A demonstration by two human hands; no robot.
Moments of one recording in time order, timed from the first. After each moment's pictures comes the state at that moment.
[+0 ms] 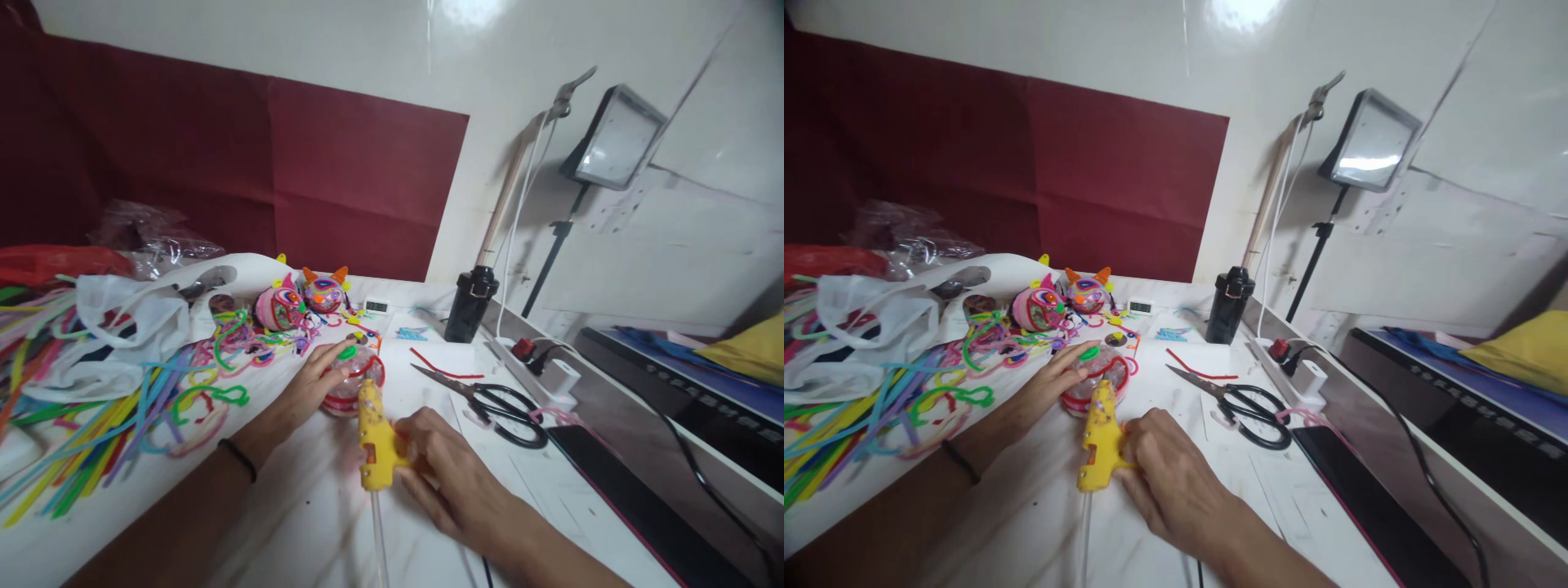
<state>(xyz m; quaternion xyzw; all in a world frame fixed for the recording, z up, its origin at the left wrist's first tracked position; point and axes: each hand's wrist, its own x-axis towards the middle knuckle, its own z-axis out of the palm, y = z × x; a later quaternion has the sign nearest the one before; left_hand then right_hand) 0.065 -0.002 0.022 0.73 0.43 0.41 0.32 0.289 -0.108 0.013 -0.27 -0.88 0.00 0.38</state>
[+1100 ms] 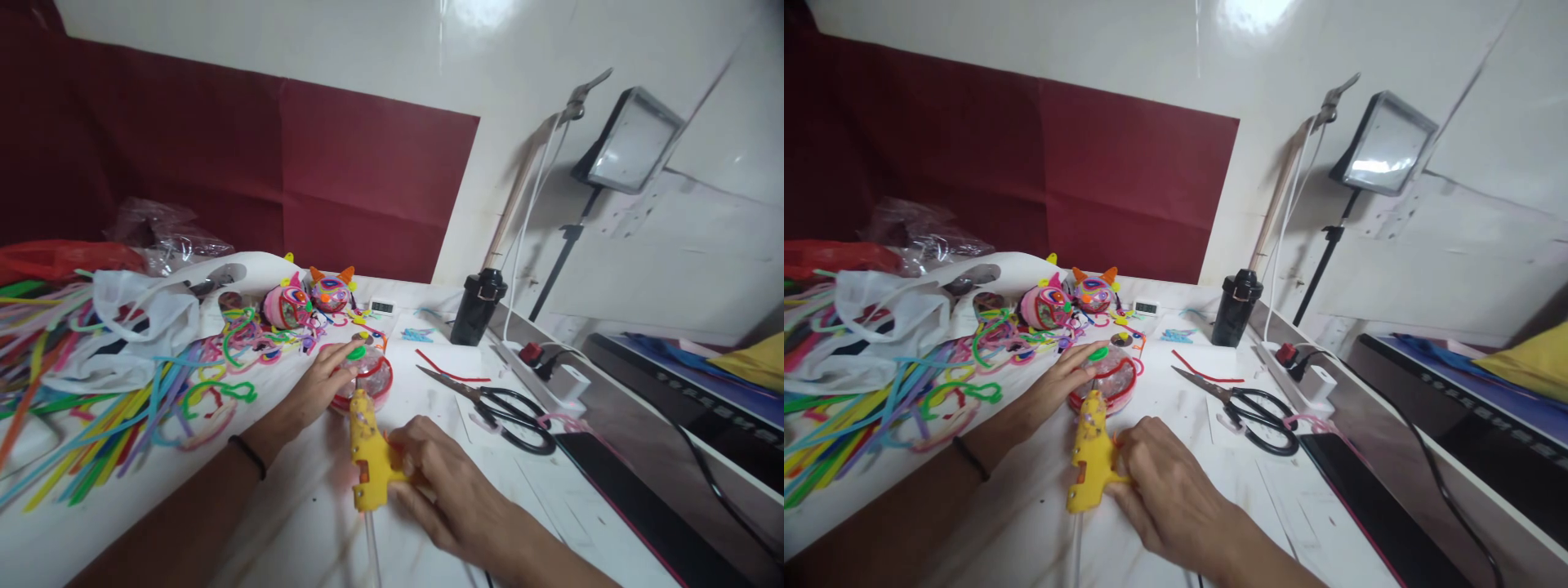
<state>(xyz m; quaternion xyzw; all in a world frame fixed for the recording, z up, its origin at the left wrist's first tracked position) 0.068 -0.004 0.022 0.73 0.42 0.42 0.33 0.277 -0.111 0.013 -0.25 -0.90 0.02 0.36</state>
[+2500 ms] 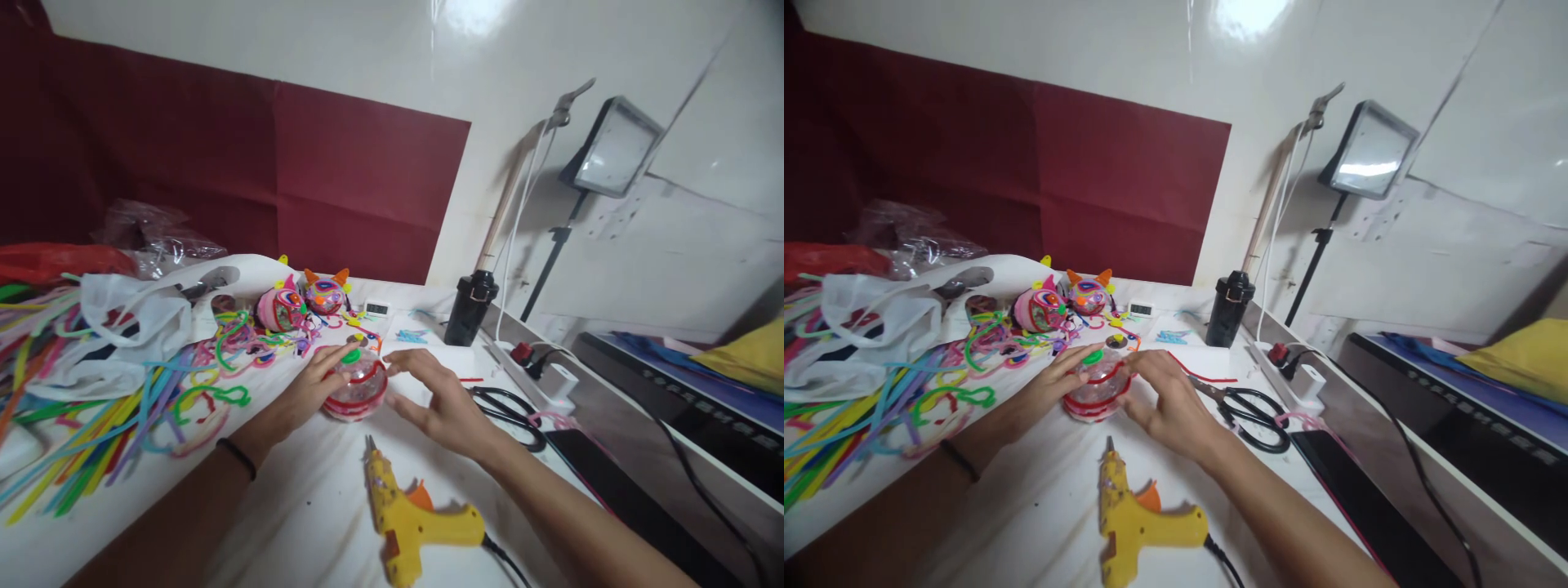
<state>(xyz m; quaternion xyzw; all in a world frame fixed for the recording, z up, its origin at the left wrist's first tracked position) 0.063 -0.005 0.027 0.75 0.43 0.38 0.34 0.289 -0.055 0.052 -0.31 -0.86 0.05 0.42</state>
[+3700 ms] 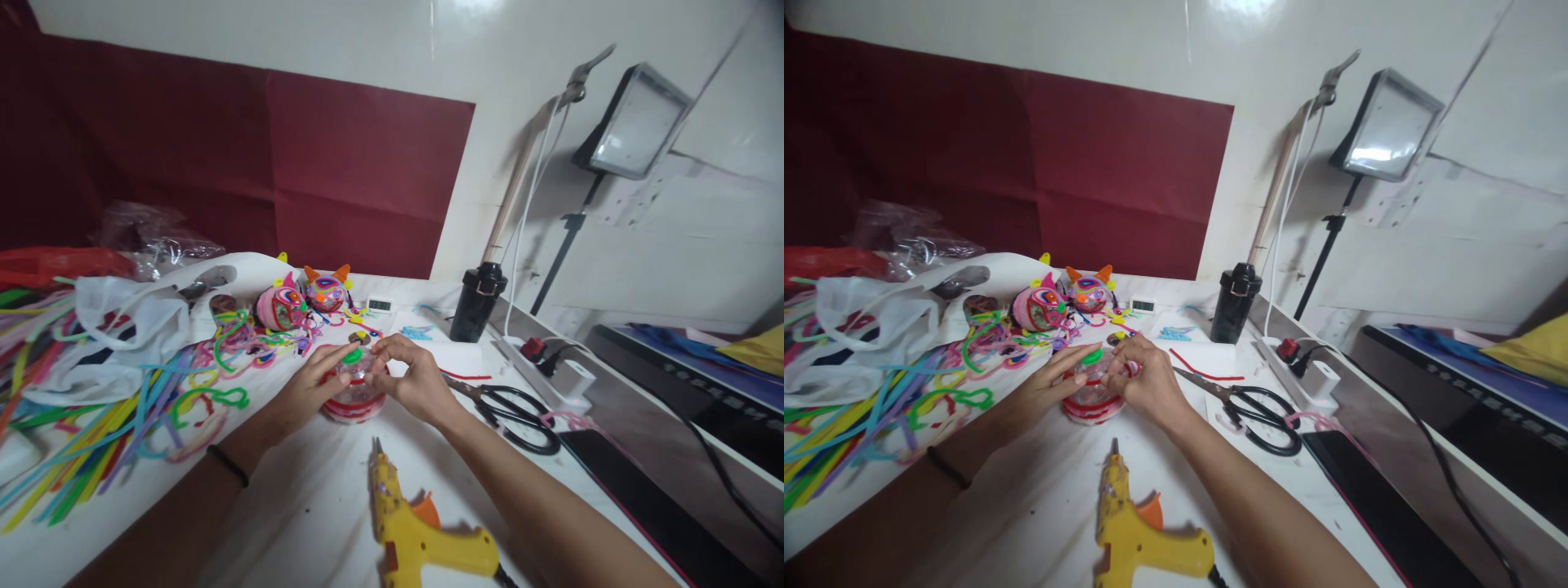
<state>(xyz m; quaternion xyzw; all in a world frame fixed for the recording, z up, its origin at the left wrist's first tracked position) 0.058 -0.003 0.028 0.78 0.42 0.36 0.30 0.259 -0.010 0.040 -0.36 -0.75 0.21 0.51</state>
